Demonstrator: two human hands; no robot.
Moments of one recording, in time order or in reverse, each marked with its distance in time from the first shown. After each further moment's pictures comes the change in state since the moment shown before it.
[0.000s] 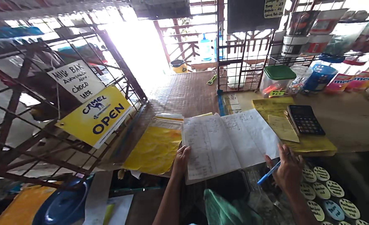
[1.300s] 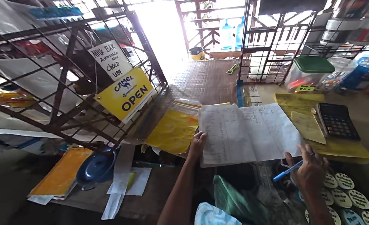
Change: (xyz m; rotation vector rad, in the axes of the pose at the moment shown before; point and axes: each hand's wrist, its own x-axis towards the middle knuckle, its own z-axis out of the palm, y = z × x) left_hand 0.002 -0.001 -0.004 -0.038 -0.052 -0.004; right_hand 0.000 0.006 -0.002 0.061 -0.041 -0.003
